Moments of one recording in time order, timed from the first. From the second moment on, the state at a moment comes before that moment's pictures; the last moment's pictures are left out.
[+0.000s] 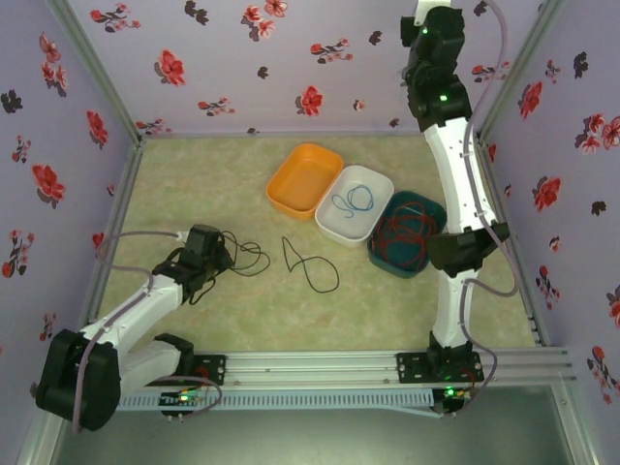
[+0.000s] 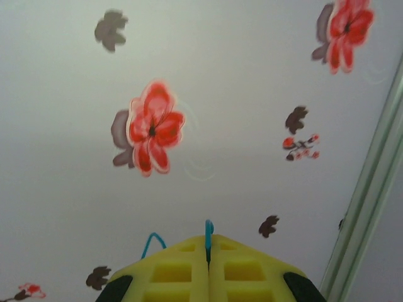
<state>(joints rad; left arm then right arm) -0.40 1.06 0.51 -0.35 -0.17 -0.83 0.30 2.06 2.61 -0.32 0.49 -0.26</state>
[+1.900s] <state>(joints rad) -0.40 1.03 0.55 -0.32 -0.09 -0.79 0.34 1.43 1.71 -0.39 0.08 0.24</state>
